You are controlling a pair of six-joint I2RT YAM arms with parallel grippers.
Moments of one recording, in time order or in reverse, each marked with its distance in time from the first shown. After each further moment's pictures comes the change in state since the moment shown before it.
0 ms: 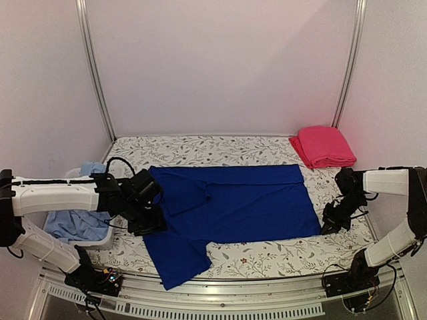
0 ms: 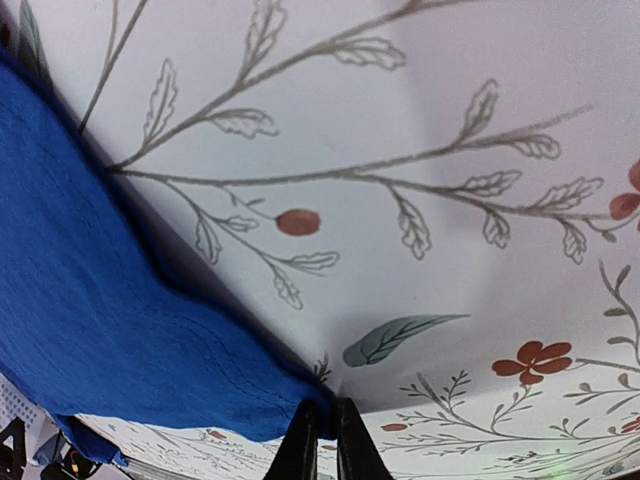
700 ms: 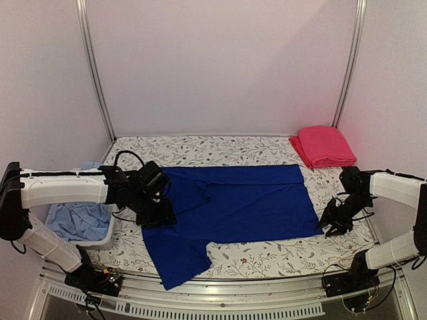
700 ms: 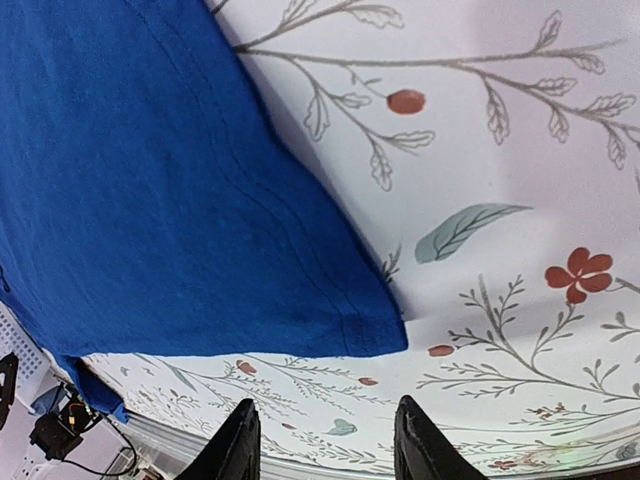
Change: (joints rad) left arm 0.009 0.087 0.089 0.039 0.040 0.086; right arm 0.000 -0.142 -0.018 -0.072 -0.101 -0.073
